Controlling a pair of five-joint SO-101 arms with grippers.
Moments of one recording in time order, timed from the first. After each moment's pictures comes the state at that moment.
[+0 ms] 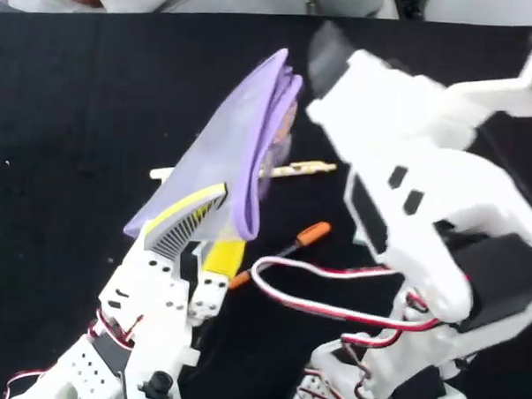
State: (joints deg) left arm 39.7 -103.8 96.0 -33.6 -46.6; right arm -20.3 -19.7 -47.7 89.4 -38.5
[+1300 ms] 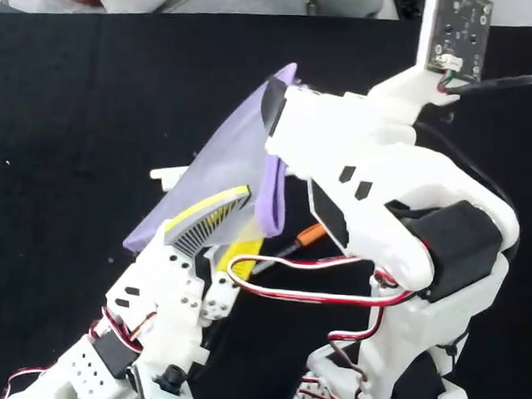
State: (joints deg) left arm 42.4 -104.0 96.0 -24.7 -47.2; right arm -25.6 -19.8 -40.0 96.0 -31.4
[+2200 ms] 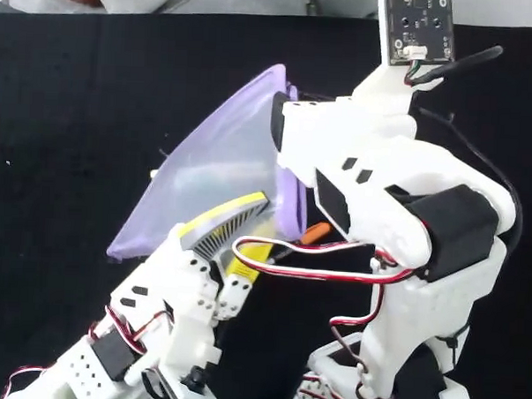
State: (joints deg) left arm 45.6 -104.8 96.0 -14.5 -56.0; right arm -23.6 -19.1 -38.1 99.5 -16.8
